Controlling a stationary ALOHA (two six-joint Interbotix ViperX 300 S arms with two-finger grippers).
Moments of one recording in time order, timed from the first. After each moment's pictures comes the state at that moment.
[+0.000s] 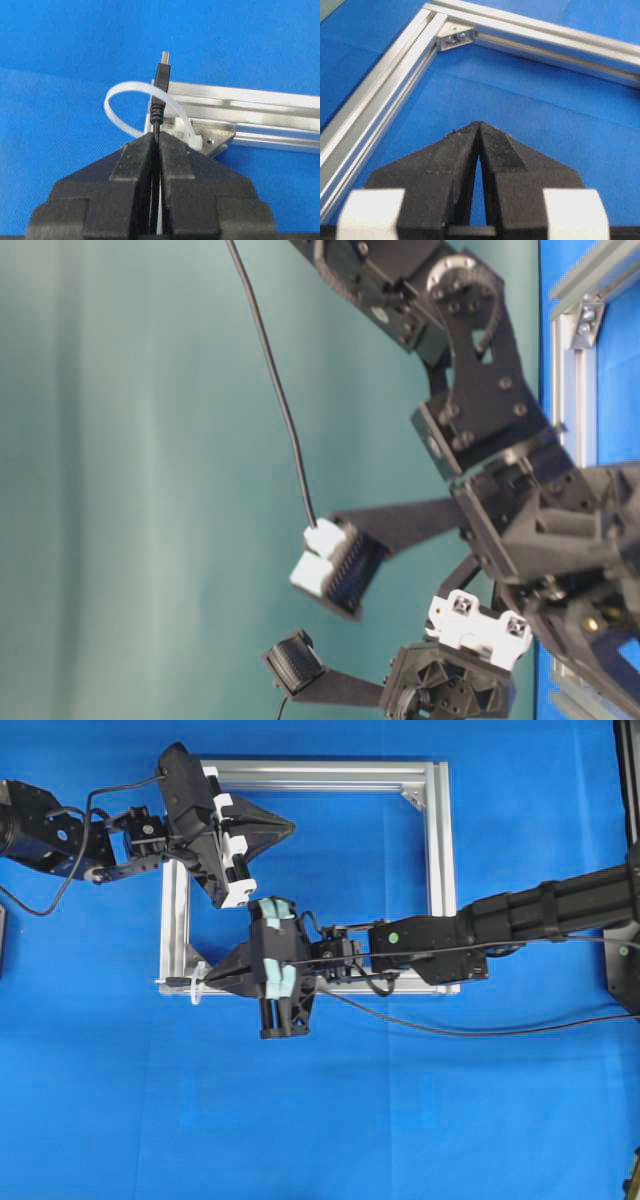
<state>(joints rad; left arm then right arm) 0.26 0.14 0.86 -0.09 -0.73 -0.01 0.05 0.45 0.33 -0.05 -0.36 0.17</state>
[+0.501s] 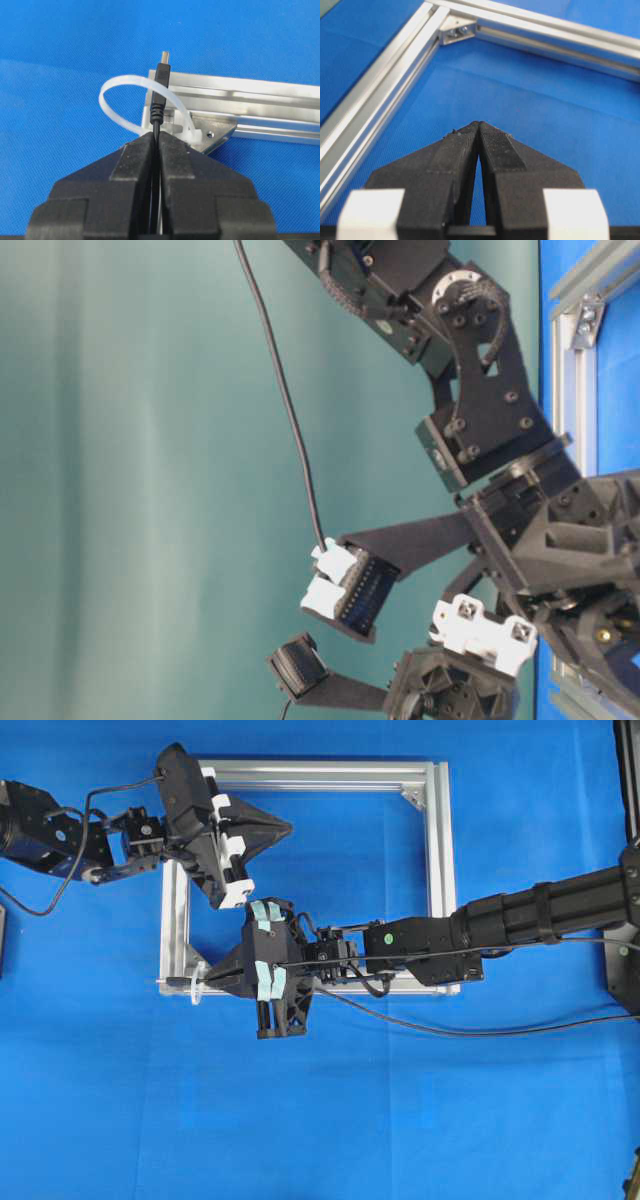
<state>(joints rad) 0.25 0.13 0.87 -0.08 -0.73 -0.02 0.05 0.45 0.32 -0.05 -0.35 0.16</state>
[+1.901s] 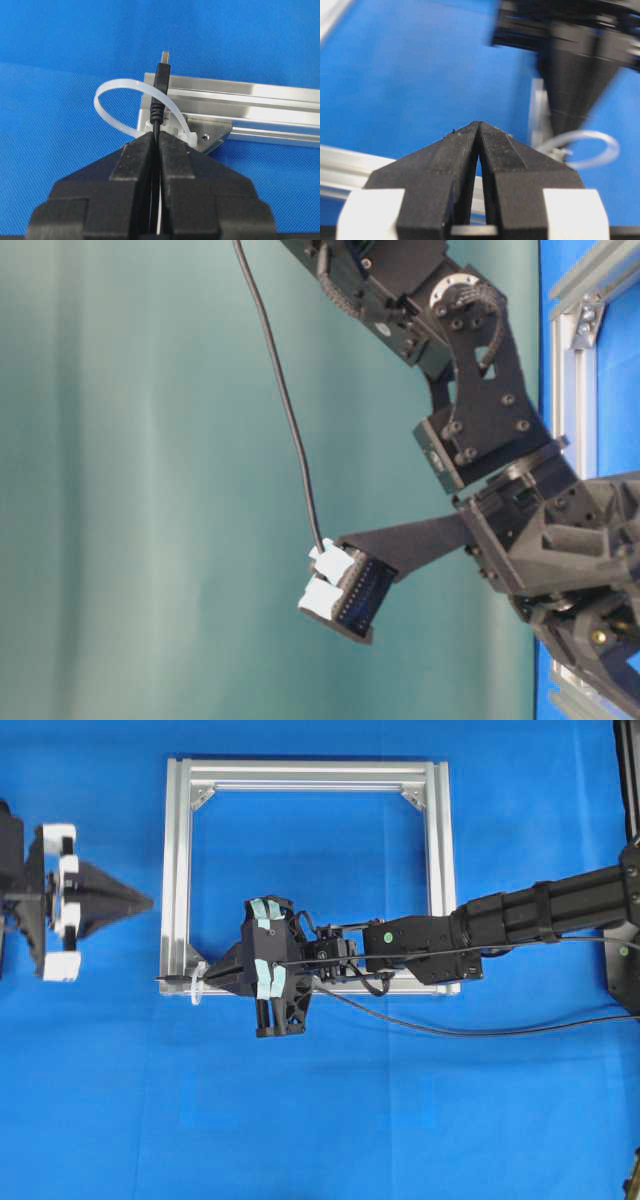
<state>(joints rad) 0.03 -0.54 1.37 -0.08 -0.57 -0.08 0.05 0.45 0.32 -0.05 -0.35 0.16</state>
